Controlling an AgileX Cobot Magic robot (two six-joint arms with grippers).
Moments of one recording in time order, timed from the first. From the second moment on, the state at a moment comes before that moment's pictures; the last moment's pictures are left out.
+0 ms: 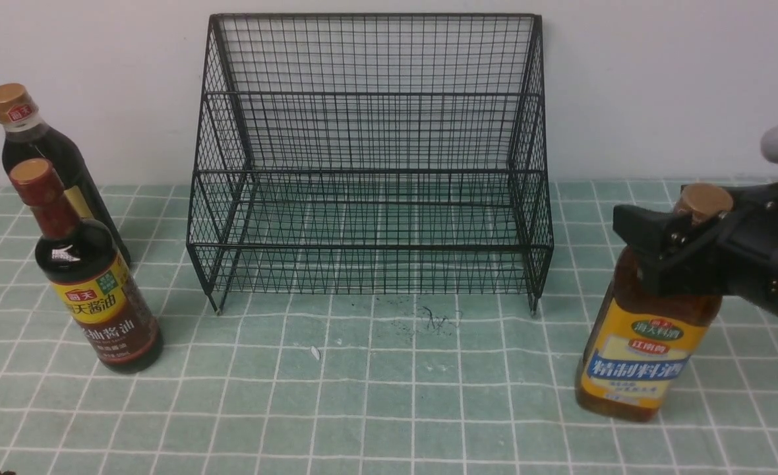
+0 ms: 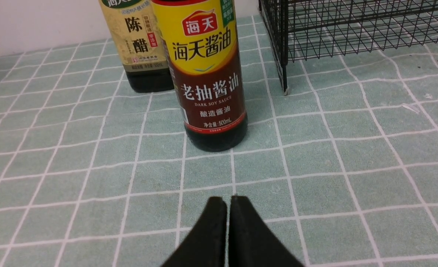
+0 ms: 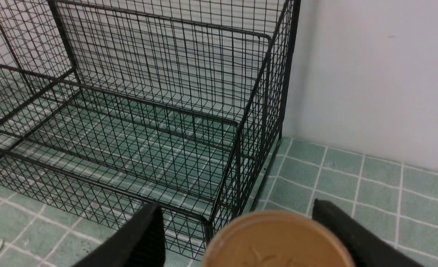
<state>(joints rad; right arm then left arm) 0.32 1.16 -0.61 -0.23 -0.05 0.26 -0.03 -0.01 0.02 0.00 0.39 0.08</state>
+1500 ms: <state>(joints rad) 0.37 1.76 -1.78 -0.17 0.20 0.24 -0.03 -0.01 0.02 0.00 0.39 0.08</state>
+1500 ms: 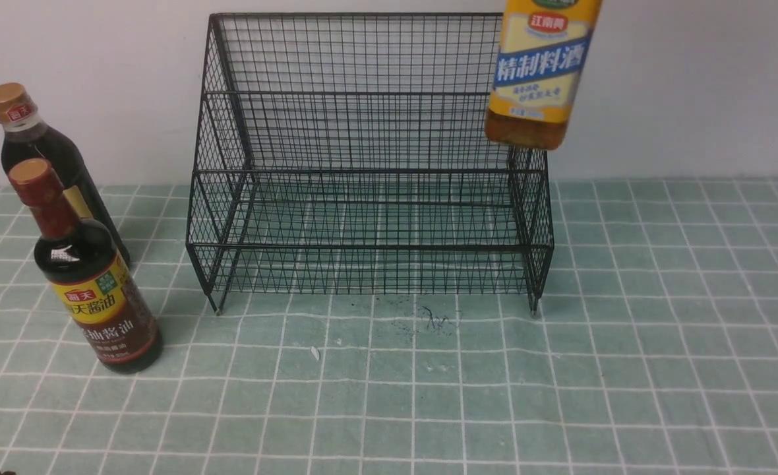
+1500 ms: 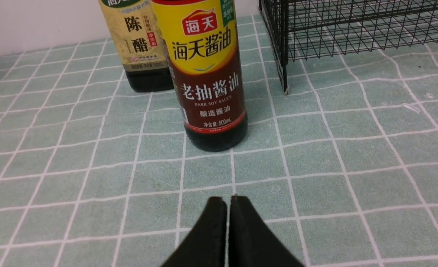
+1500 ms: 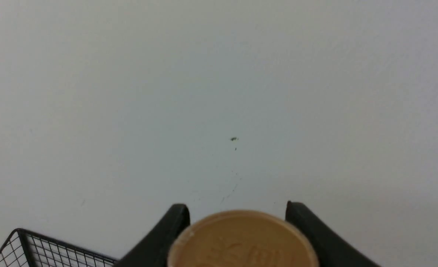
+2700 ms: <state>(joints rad) 0.44 1.89 -1.83 -0.07 0.58 0.24 -0.03 -0.01 0.02 0.00 0.39 0.08</state>
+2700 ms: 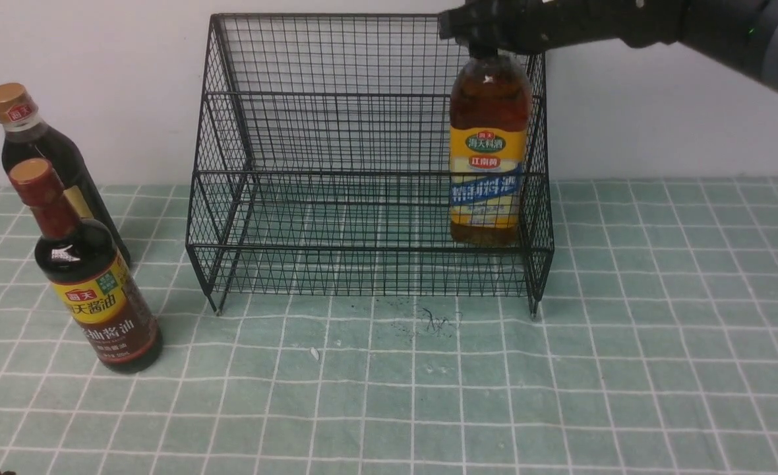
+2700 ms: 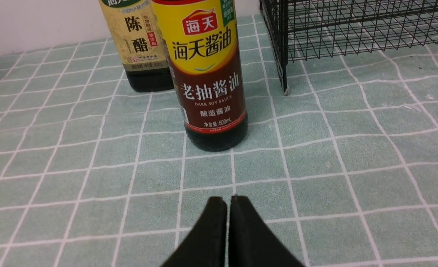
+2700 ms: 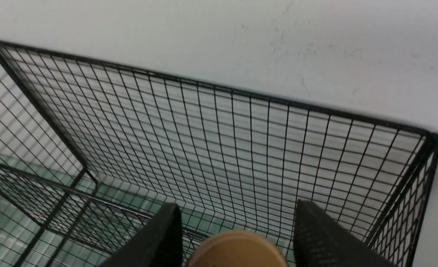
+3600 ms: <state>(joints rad) 0.44 1.03 -1.77 -0.05 1.26 0.09 -0.03 -0.01 0.02 0.00 0.39 0.08</state>
